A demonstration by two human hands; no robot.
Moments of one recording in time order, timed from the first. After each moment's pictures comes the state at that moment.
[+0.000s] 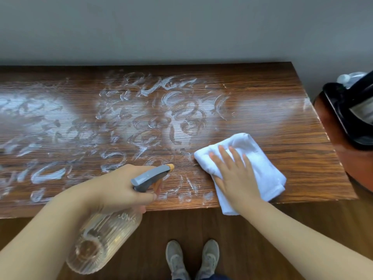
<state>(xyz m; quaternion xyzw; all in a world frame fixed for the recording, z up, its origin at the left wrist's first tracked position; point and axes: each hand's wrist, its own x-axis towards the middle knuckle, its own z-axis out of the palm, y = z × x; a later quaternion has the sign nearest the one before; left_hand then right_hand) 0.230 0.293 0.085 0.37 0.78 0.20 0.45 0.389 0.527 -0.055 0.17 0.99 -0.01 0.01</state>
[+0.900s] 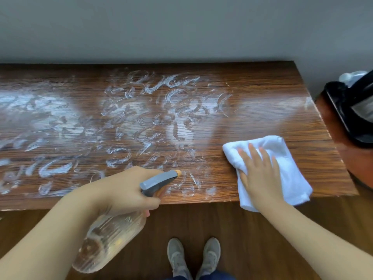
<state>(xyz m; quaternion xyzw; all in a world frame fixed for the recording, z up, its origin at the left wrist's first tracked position) 0.242 0.285 0.088 0.36 0.77 0.18 0.50 0.422 0.551 -0.050 0.27 0.96 -0.01 0.01</state>
